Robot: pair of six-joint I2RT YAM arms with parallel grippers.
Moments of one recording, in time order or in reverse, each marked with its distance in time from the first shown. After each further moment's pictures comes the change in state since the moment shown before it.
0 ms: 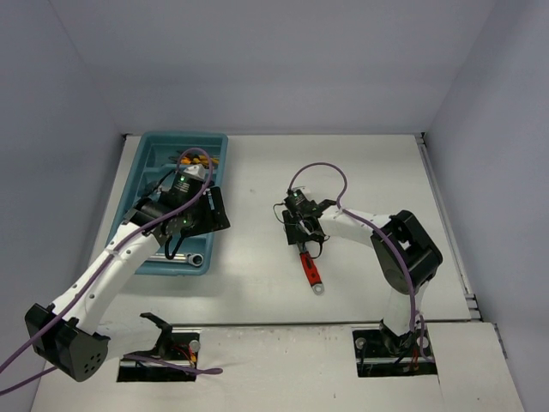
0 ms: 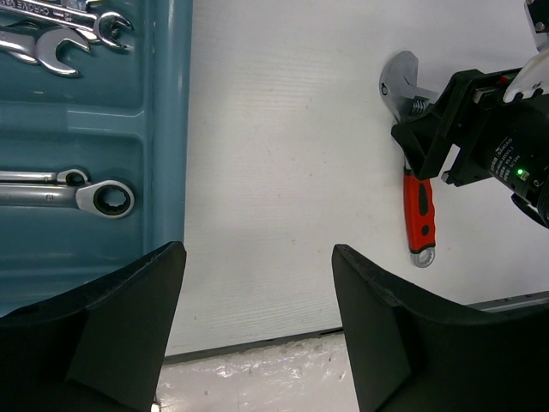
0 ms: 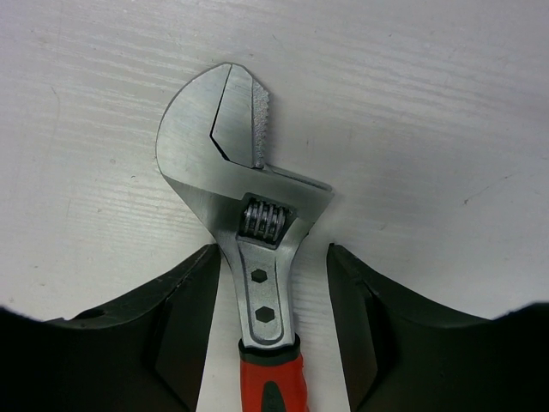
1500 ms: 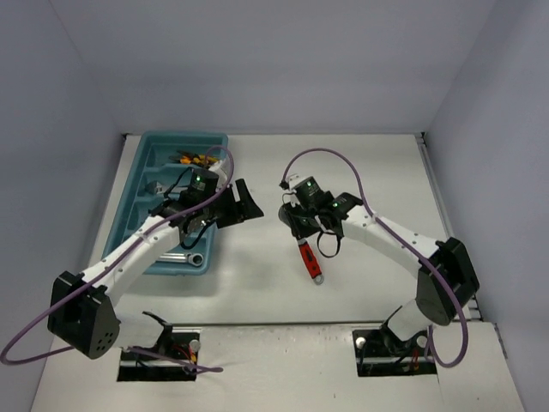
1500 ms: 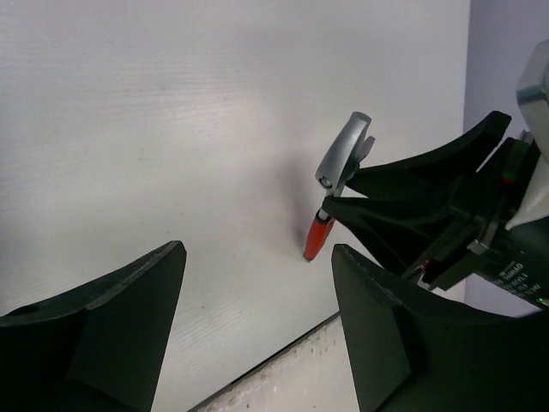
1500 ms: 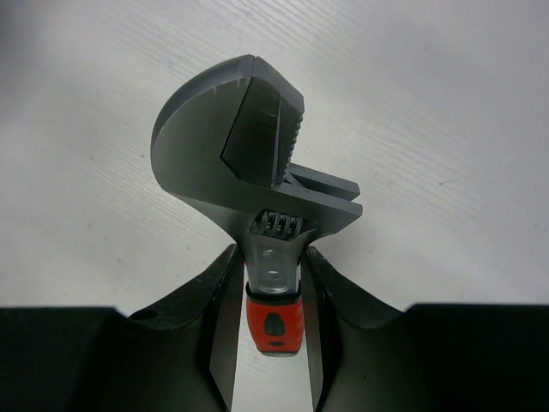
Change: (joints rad) left arm -0.009 0.130 -0.131 0.464 0.303 -0.091; right arm 0.025 -0.267 0.054 -0.168 -0.150 -0.252
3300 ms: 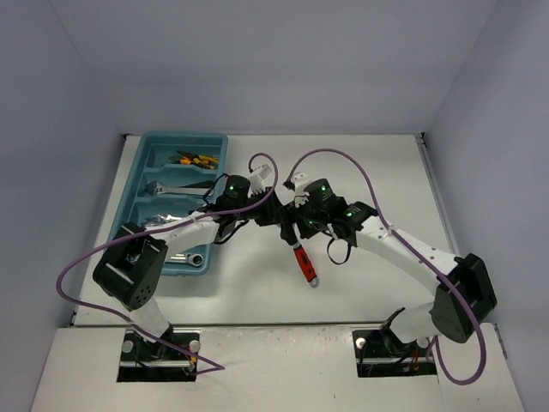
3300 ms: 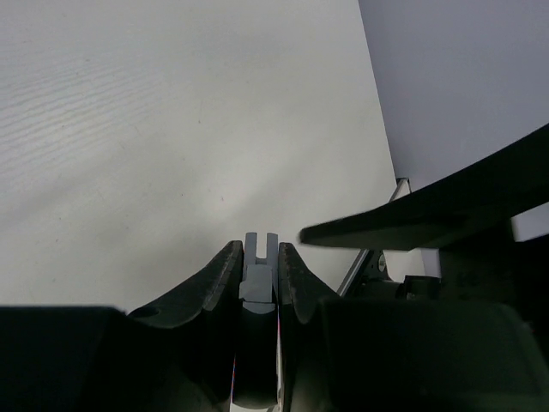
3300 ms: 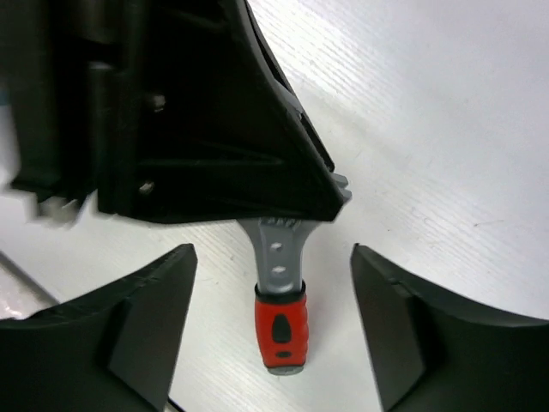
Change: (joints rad) left arm -0.096 0.371 -0.058 0.676 0.274 -0.071; right arm -0.019 -0.142 -0.110 0.161 -0.144 -0.021
